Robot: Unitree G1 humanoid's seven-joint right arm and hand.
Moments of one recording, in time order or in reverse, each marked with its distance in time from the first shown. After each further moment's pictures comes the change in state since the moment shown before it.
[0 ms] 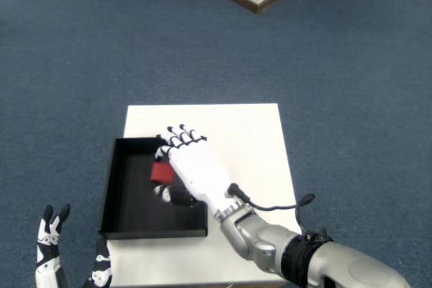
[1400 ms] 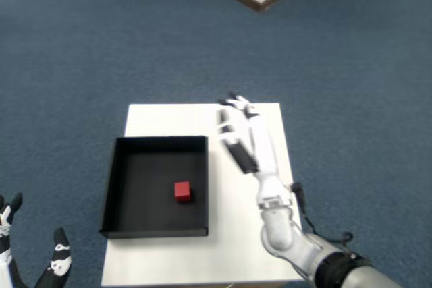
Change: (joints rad) arm 0.211 -0.135 -0.365 0.036 0.424 -0.693 -0.031
